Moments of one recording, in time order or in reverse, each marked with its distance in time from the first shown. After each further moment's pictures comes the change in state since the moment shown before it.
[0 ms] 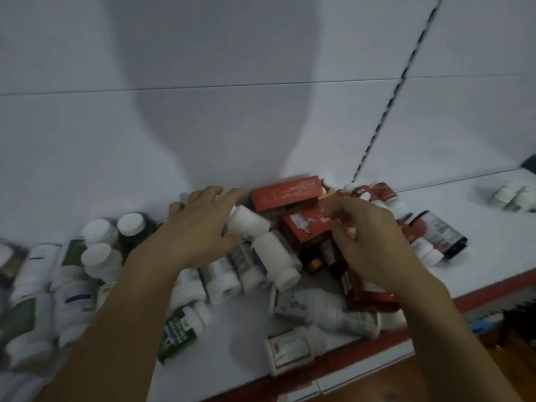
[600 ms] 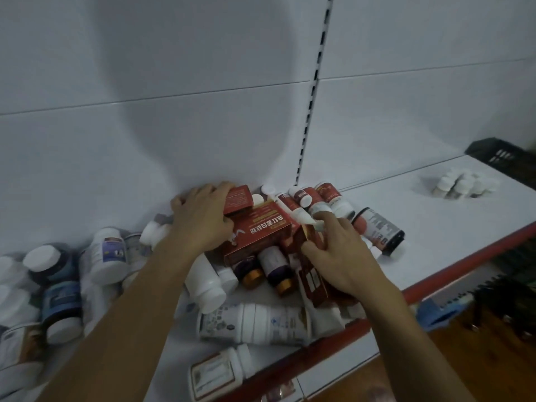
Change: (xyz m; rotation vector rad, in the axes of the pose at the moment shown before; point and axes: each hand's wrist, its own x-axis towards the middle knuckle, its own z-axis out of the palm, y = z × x) left_hand 0.104 0.085 0.050 0.057 0.167 -0.050; right_hand -0.025 0.093 -0.003 0.088 -0.107 0.444
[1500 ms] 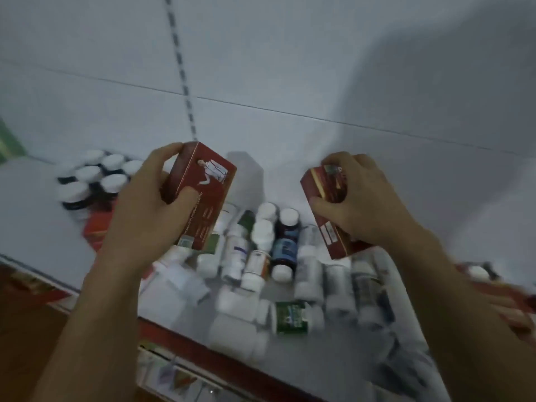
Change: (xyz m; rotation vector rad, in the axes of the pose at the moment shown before) left_hand -0.294 -0.187 -0.154 -0.650 0.822 -0.554; right_hand 0.012 -0.309 0.083 0.061 -0.179 -0.894
